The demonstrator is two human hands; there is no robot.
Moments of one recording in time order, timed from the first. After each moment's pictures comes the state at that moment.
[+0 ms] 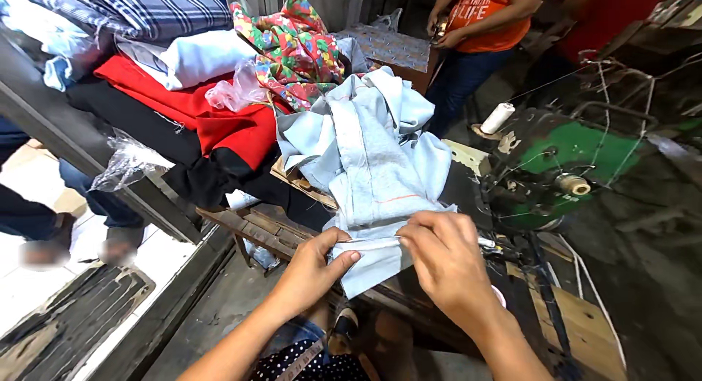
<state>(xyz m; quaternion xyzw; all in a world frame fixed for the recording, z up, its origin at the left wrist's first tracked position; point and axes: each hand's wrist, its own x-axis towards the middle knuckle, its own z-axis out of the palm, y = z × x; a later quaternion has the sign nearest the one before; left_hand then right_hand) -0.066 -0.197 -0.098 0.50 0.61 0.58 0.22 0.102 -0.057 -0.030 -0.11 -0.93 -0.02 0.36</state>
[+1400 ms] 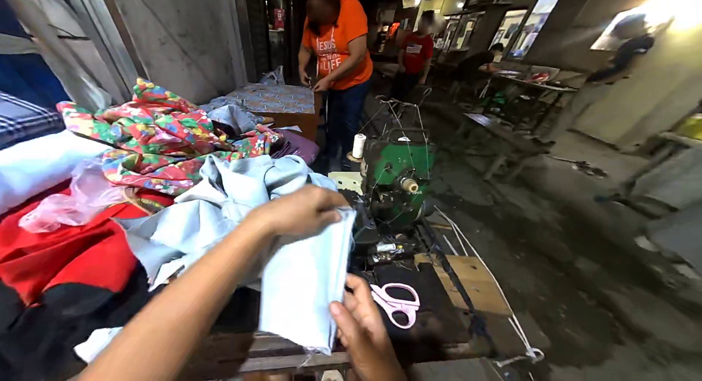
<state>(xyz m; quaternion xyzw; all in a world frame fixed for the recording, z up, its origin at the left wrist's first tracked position) -0.077 -0.018 0.059 0.86 0.45 0.20 0.15 0.113 -0.098 -0.082 -0.22 -0.58 0.61 0.49</state>
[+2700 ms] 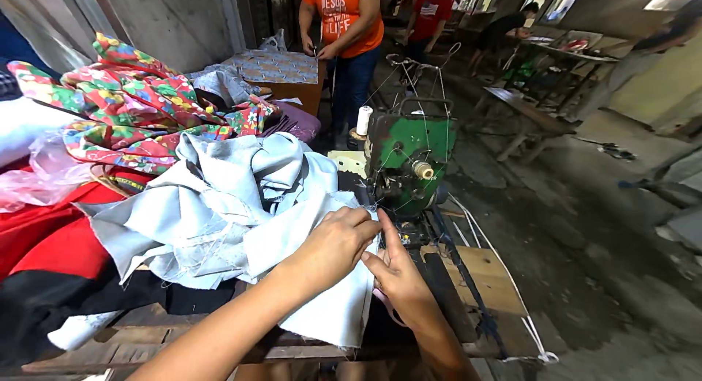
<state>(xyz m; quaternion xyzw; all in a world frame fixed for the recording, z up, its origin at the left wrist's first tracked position) -0.010 -0.019 -0.037 0.84 0.44 0.32 0.01 0.152 -0.017 -0.051 -0.37 -0.65 0.53 0.39</state>
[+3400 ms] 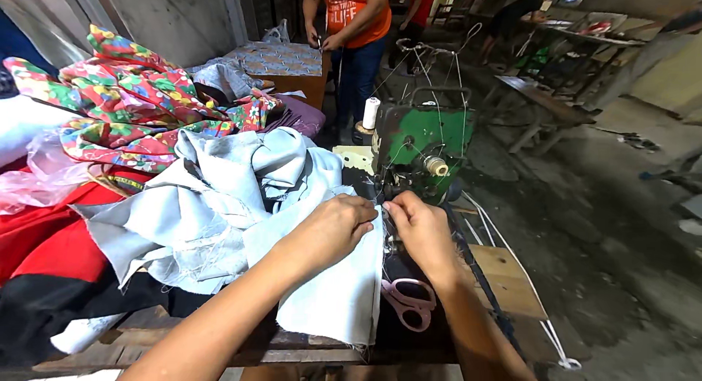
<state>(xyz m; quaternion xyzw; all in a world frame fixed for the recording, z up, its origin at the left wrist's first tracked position) -0.028 -0.008 -0.005 0.83 0.48 0.24 0.12 0.157 0.044 -0.038 -0.45 -0.80 0.08 0.39</state>
